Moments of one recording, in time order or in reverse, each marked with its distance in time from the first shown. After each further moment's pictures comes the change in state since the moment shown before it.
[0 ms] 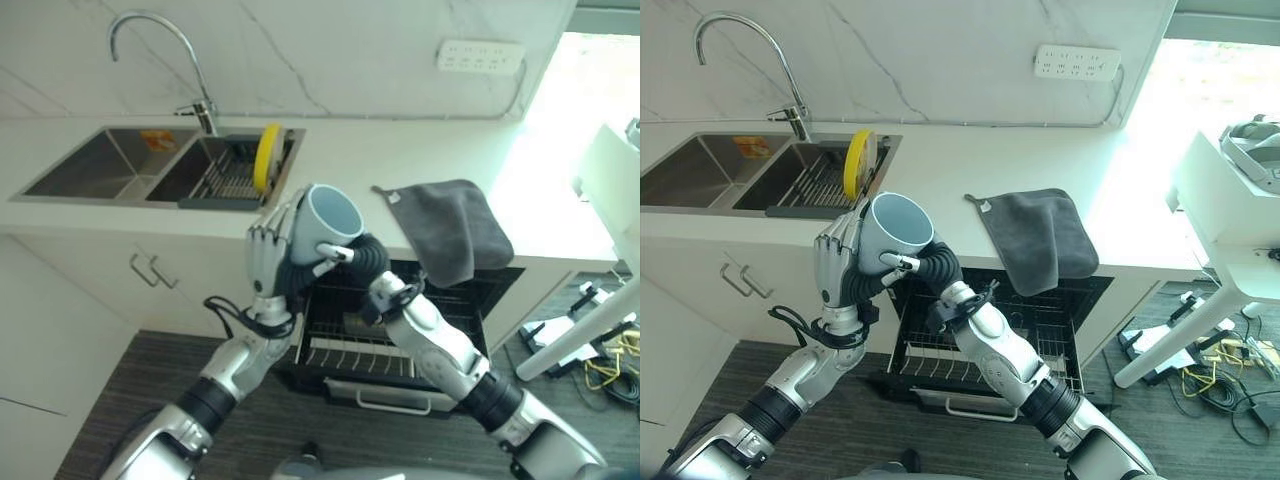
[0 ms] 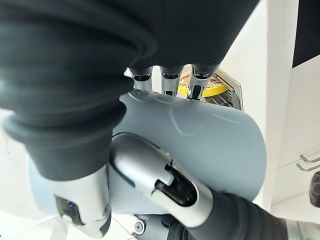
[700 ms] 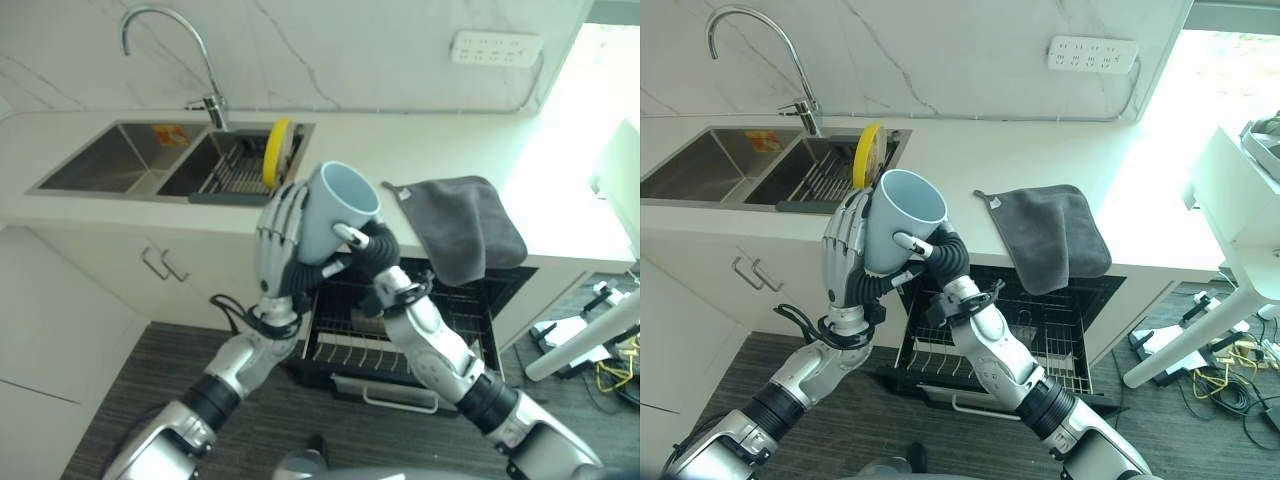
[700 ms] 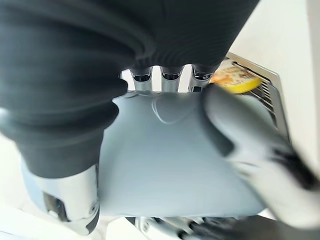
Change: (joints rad) left arm -0.008 -0.017 -0.022 0.003 0.010 -0.067 0.003; right arm 0.000 0.021 0.001 -0.006 0.002 -0.192 -0.110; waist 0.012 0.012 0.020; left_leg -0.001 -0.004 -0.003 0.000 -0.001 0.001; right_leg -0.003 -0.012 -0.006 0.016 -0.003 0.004
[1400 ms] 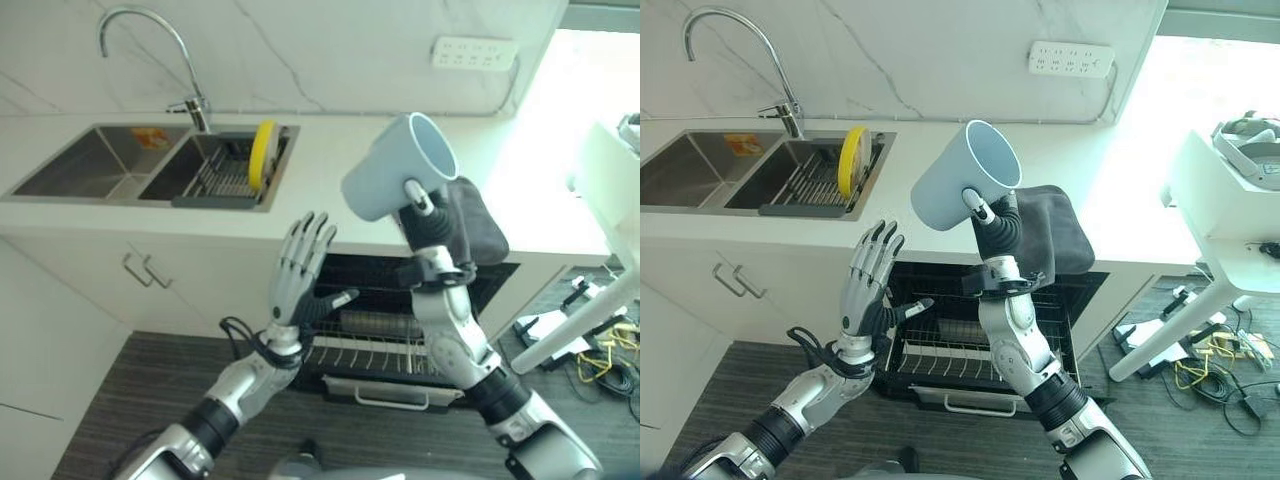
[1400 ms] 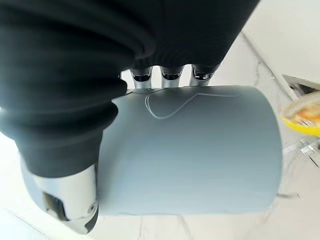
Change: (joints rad) left arm 0.116 0.002 -0.029 0.050 0.064 -0.106 -0.086; right arm 0.028 -0.023 -0.193 -0.033 -0.005 -0.132 -0.013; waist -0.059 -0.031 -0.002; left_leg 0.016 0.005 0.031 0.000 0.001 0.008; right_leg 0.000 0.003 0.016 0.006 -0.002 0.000
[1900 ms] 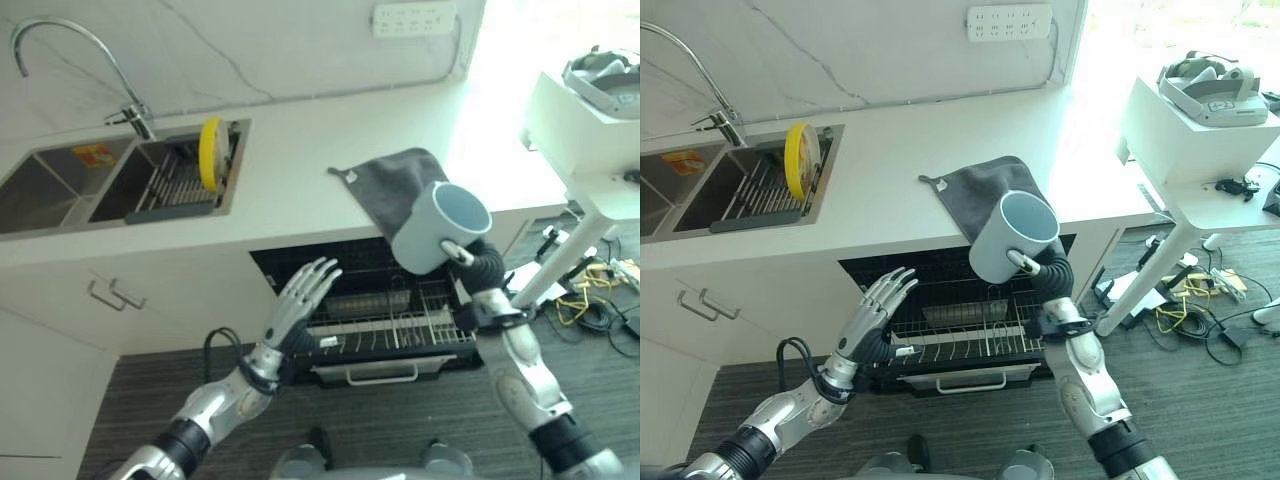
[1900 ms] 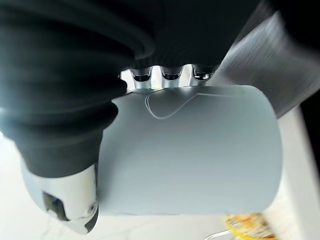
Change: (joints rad) left arm 0.069 0.109 0.041 0.100 -0.039 -0.226 -0.249; right arm 0.296 -0.211 -0.198 0.027 -0.051 0.117 0.291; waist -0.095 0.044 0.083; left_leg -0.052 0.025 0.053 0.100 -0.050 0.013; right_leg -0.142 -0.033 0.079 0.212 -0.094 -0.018
